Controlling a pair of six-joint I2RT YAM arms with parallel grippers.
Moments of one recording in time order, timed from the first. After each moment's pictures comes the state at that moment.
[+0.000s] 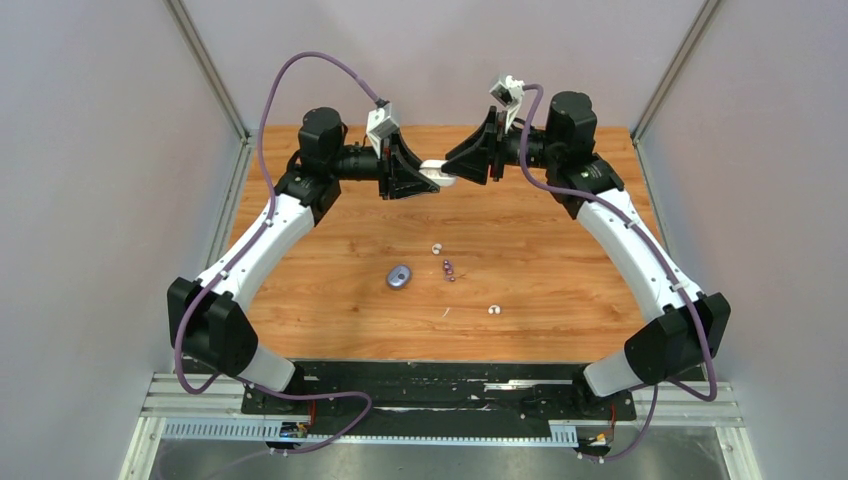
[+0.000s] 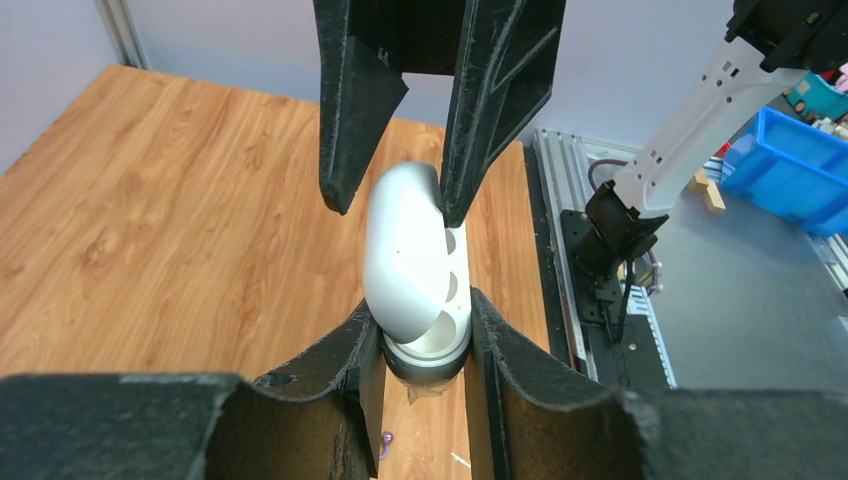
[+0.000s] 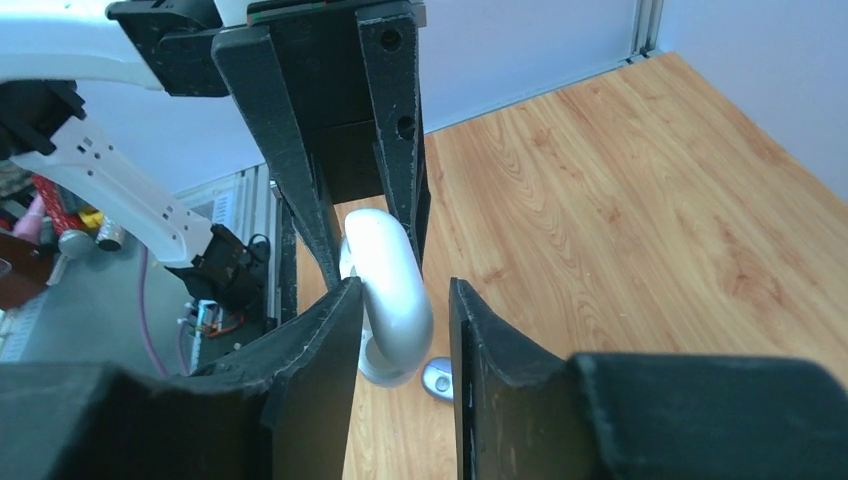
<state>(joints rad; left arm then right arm) -0.42 1.49 1.37 0.07 1.15 -0.13 0.37 1.48 1.52 -0.09 -0.98 0.20</state>
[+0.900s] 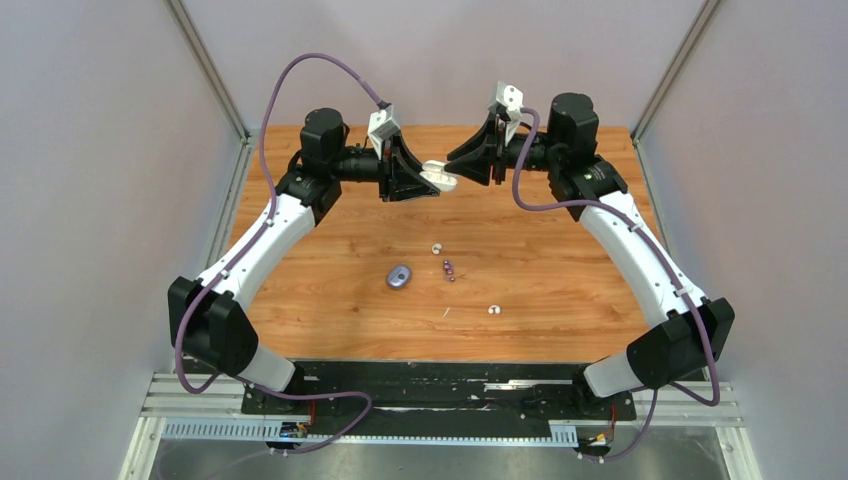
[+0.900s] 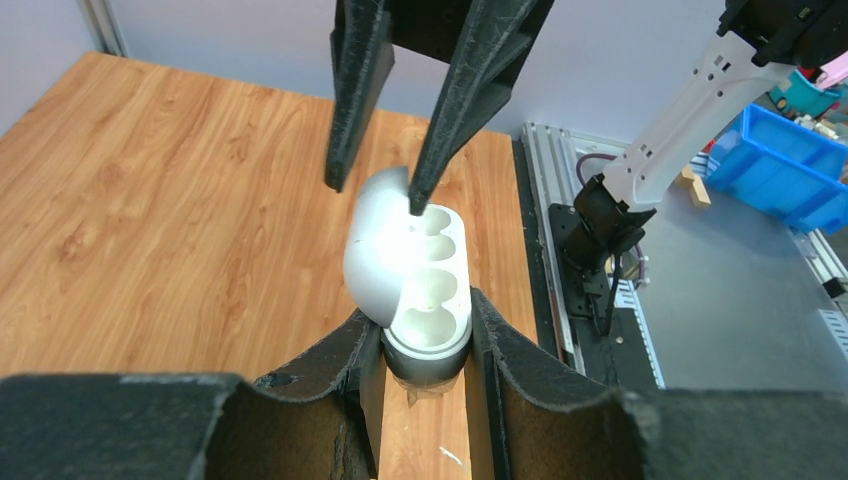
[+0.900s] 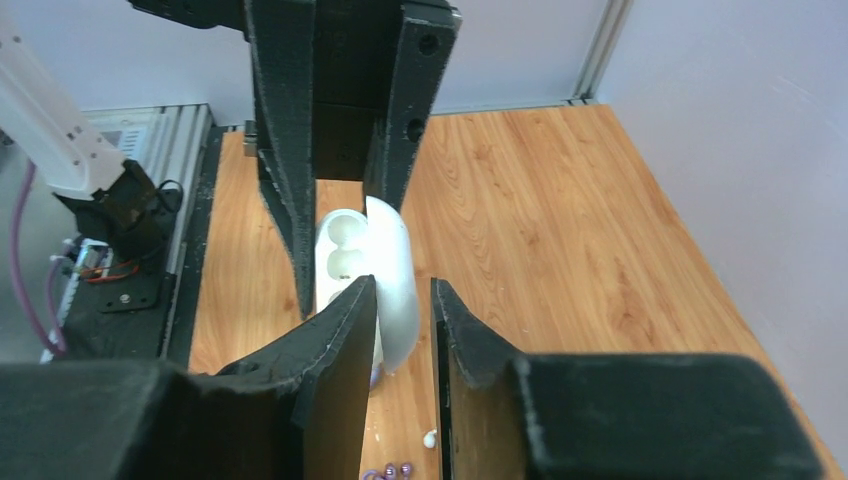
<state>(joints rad) -0.42 1.49 1.37 0.04 1.17 -0.13 0.38 1.46 1.52 -0.15 -1.02 -0.14</state>
